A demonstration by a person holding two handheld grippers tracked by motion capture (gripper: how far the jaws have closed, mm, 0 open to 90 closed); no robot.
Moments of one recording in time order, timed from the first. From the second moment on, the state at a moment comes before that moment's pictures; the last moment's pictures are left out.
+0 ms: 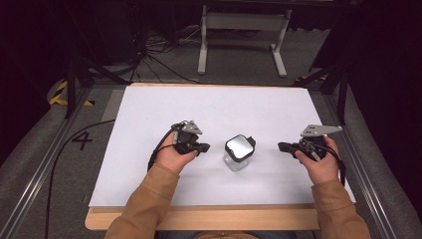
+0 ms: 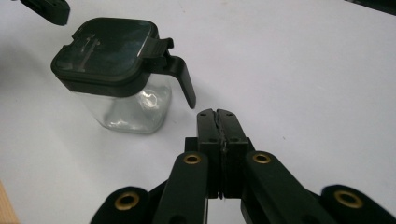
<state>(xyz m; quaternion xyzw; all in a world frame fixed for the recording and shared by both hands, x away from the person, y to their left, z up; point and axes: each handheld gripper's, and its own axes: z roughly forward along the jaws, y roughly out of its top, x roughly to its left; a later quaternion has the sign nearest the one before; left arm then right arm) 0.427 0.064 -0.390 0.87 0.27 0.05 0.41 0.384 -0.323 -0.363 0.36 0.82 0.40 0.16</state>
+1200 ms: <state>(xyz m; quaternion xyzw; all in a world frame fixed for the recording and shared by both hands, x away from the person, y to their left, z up) 0.452 0.017 -0.423 0.90 0.23 0.00 0.37 0.348 -0.347 -0.359 0.37 0.82 0.40 0.18</state>
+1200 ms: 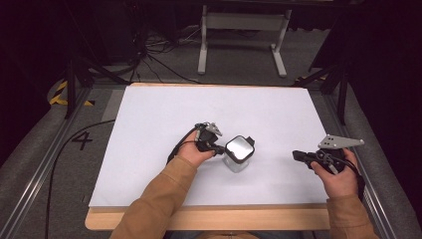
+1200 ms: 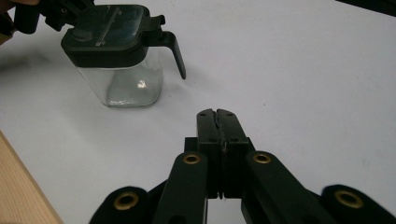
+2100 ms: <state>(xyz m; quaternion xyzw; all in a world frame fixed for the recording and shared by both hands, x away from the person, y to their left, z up) 0.411 -0.013 -0.426 0.93 0.16 -0.04 0.34 0.365 -0.327 -0.357 0.35 0.83 0.41 0.17</state>
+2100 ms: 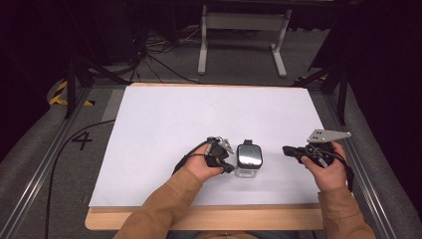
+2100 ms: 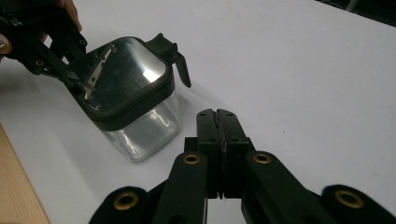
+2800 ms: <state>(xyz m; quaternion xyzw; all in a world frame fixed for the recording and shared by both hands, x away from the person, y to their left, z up) 0.398 0.059 -0.365 0.87 0.25 0.04 0.42 0.378 -0.328 -0.341 0.34 0.82 0.43 0.17</state>
